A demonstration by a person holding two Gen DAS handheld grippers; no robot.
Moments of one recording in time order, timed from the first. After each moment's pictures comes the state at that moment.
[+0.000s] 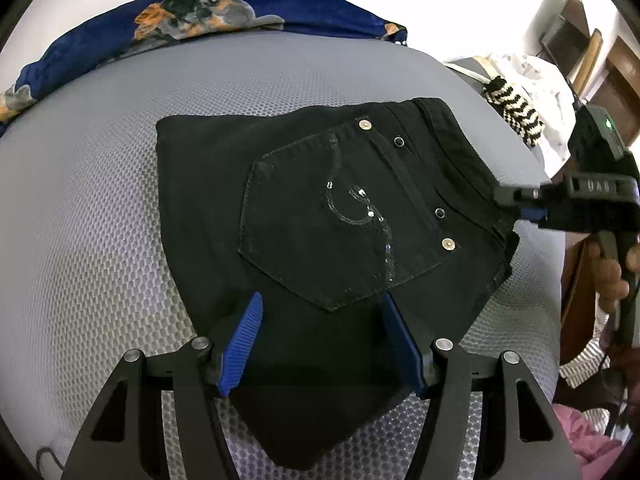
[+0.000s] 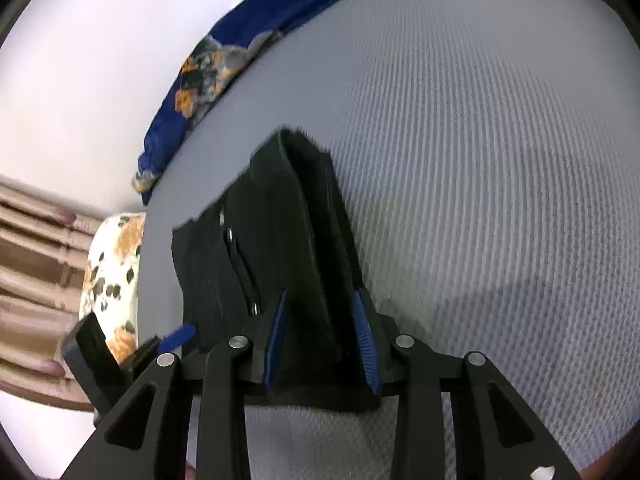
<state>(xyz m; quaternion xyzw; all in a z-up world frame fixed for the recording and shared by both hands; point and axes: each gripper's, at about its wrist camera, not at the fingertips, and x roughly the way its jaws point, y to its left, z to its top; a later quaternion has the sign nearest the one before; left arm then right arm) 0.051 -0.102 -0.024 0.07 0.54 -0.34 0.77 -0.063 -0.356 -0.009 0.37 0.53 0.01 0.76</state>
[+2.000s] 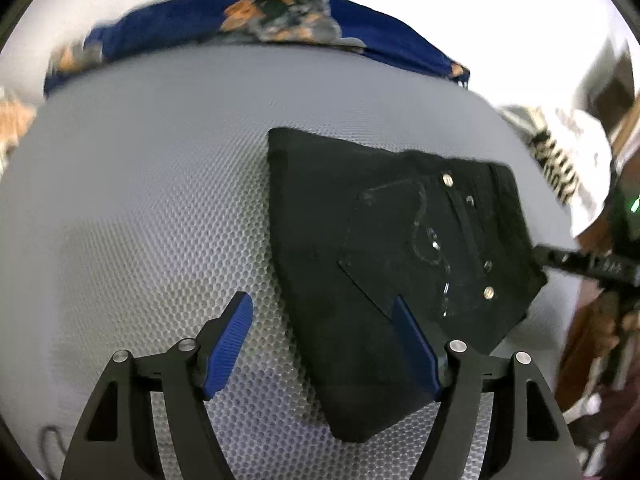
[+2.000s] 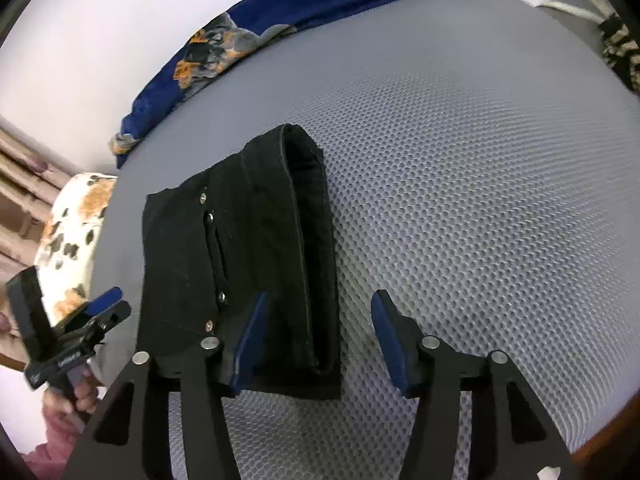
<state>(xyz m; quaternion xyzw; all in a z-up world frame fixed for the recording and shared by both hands) 0.077 -0.045 -0.005 -0.02 0.55 -0.26 0.79 -0.057 -0.359 0.003 0.28 0.54 0.00 0.79</state>
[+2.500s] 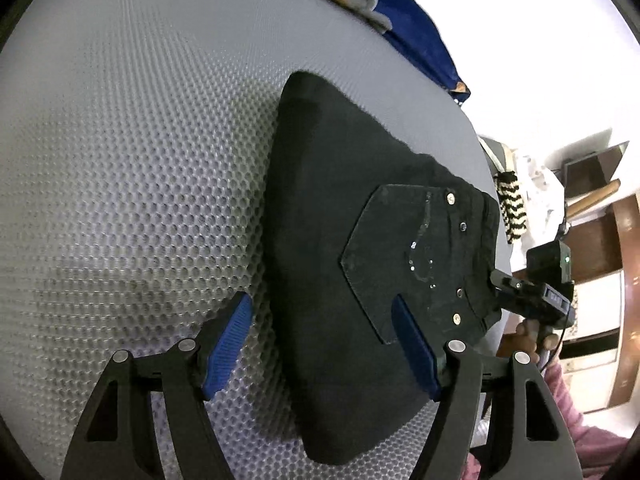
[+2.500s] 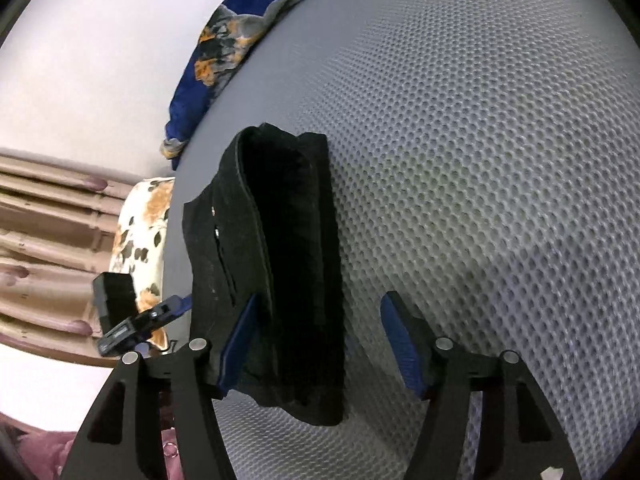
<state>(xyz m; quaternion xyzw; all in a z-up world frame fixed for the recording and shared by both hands) 0.109 -0.032 -0.049 -0.17 0.63 -0.30 0.70 -0.039 -0.397 -0.044 0.39 0.54 0.12 0.73</state>
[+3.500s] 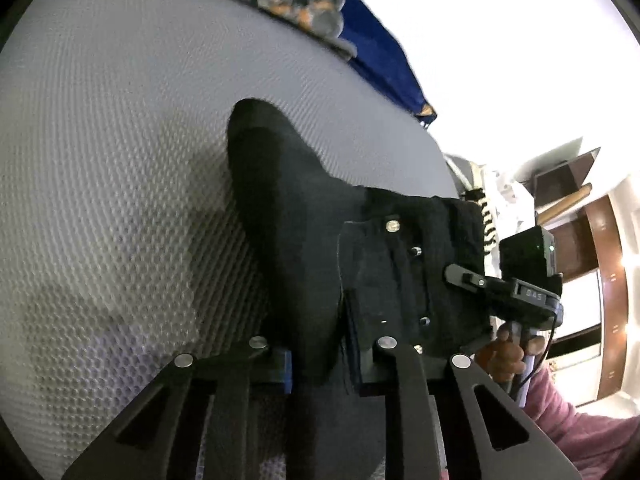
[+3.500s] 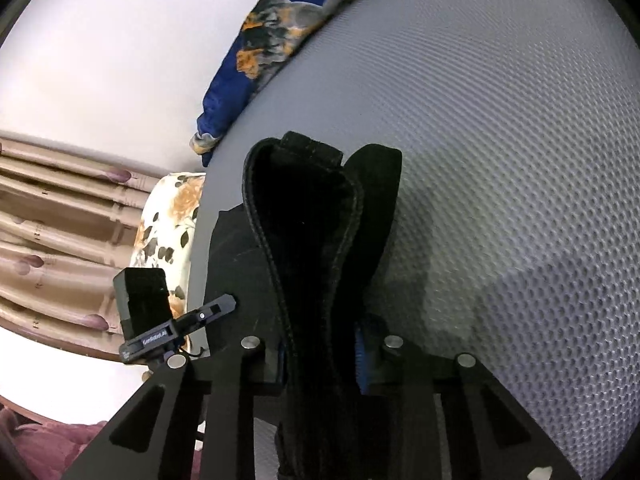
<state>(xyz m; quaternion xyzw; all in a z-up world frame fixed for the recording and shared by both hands) 0.139 -0.049 -0.022 -0.20 0.58 -0.34 0.71 0.020 -0.345 -0.015 0.39 0.52 0.15 0.74</state>
